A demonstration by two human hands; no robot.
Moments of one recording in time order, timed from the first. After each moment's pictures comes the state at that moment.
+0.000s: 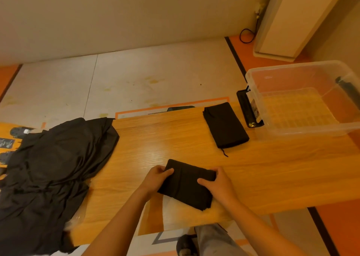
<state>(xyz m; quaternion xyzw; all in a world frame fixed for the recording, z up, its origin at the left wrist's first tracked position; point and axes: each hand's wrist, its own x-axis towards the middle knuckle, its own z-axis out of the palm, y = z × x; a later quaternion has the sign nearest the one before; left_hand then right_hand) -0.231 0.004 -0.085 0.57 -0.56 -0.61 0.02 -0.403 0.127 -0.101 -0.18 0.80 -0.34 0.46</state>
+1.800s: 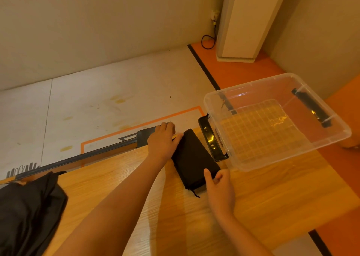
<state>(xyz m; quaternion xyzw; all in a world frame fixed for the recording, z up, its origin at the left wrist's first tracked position) -0.481 -0.124 -0.075 0.37 -0.92 -0.14 0.07 -0.511 0.083 -0.081 -0.09 0.88 -0.41 0.22</state>
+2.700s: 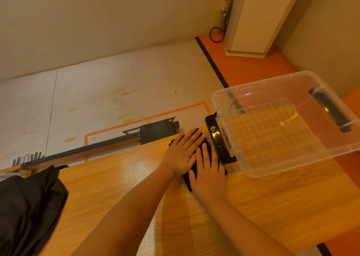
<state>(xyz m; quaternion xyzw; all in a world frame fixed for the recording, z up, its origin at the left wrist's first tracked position) -0.476 -0.100 -0.136 0.15 -0.98 -0.11 0.03 -0.524 0.039 -0.124 -0.43 0.90 -0.07 0.06</state>
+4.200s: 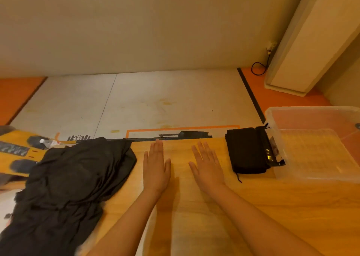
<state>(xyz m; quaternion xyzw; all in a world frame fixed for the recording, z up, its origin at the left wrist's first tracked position) -0.238 -0.089 -0.075 0.53 -0.81 -0.18 0.19 -0.395 -0.018 -0.059 -0.59 0.79 -0.05 0.12</state>
